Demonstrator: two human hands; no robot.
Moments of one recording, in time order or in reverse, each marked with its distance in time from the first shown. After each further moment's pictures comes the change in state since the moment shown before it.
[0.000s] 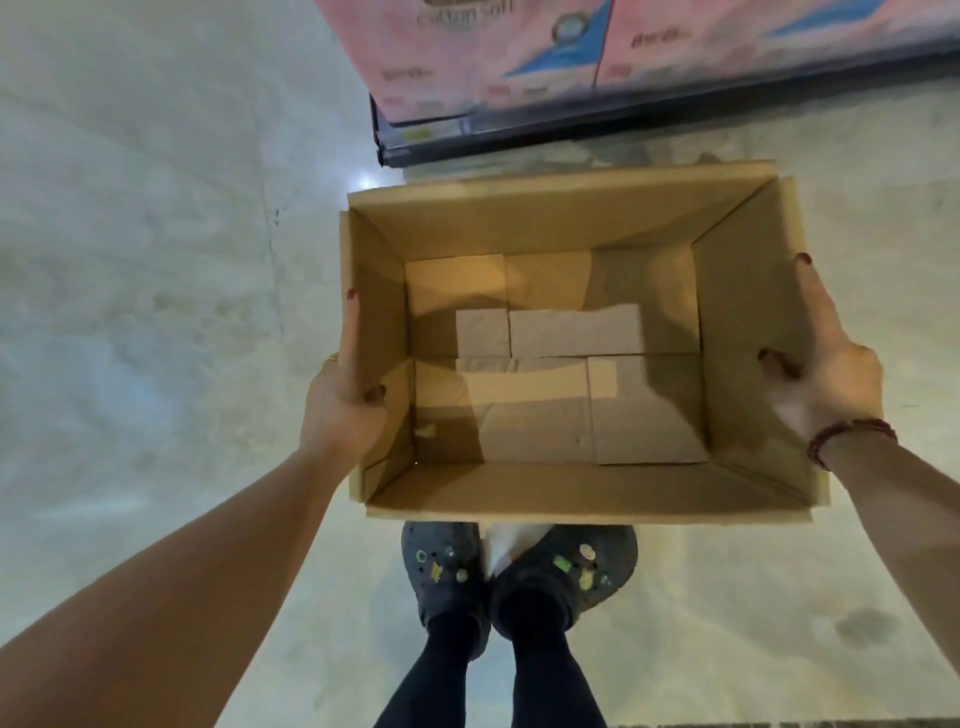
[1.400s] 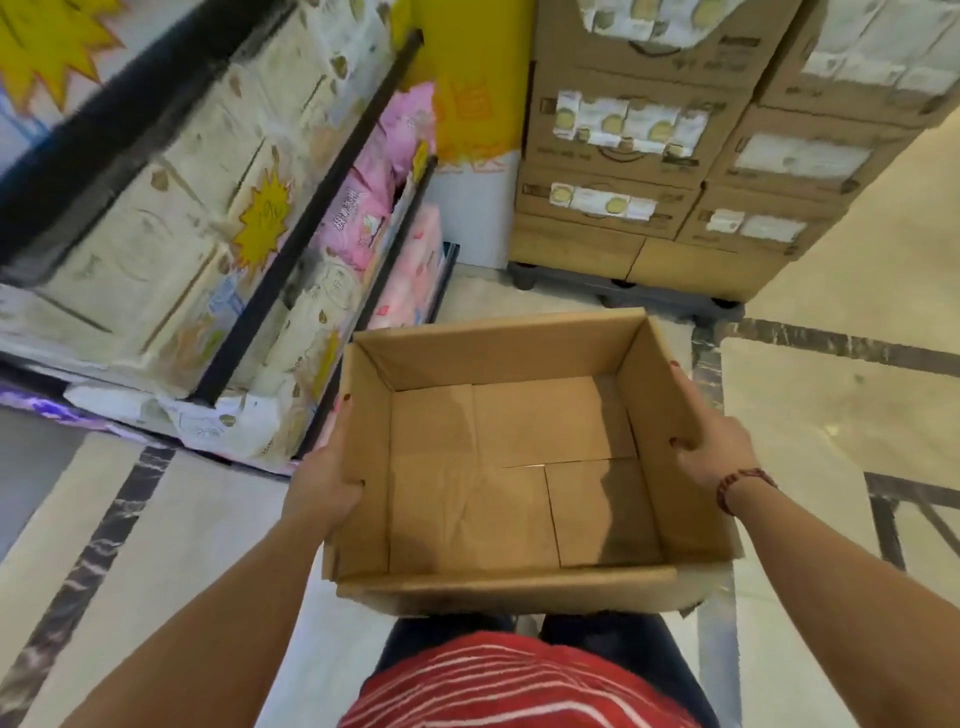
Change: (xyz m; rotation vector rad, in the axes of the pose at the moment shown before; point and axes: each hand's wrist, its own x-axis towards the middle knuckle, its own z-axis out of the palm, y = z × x) left_hand -0.008 0.208 -0.483 0.426 -0.604 1.023; right_hand -0.496 -0.311 -0.183 0.354 0.484 0.818
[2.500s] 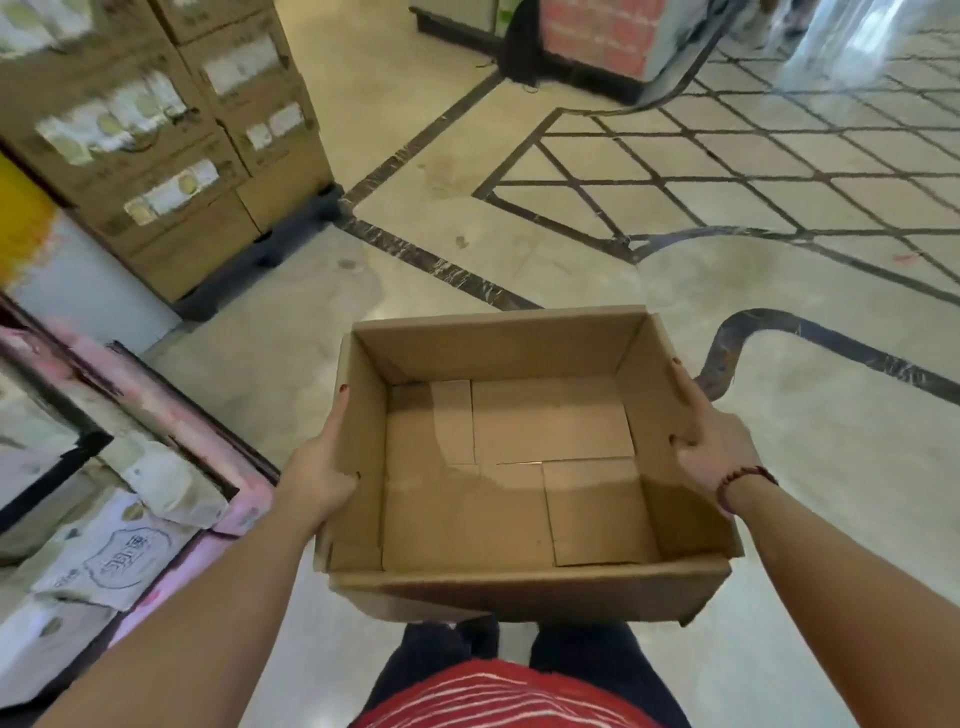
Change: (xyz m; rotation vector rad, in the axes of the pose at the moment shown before) left_hand -0.136 -0.179 -0.090 0.437 -0.607 0.964; right_hand -0.628 -0.264 0.270 0.396 0.557 1.072
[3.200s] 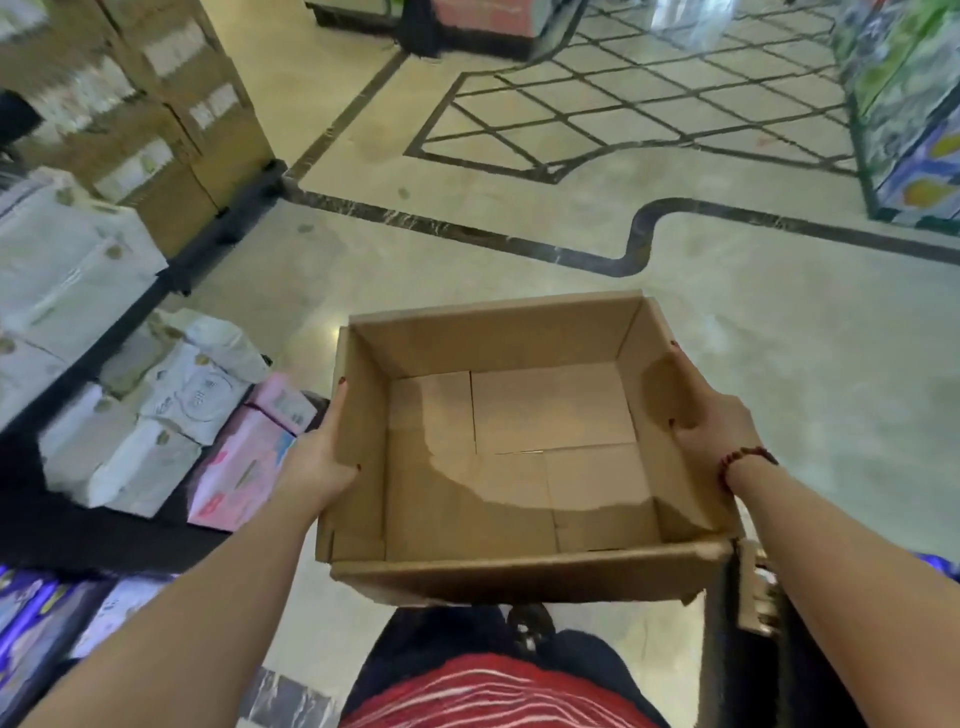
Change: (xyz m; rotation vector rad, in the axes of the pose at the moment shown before) left_hand -0.331 -0.153 0.000 0.095 0.003 0.367; right_hand -0.439 0.049 0.076 0.063 0.107 0.241
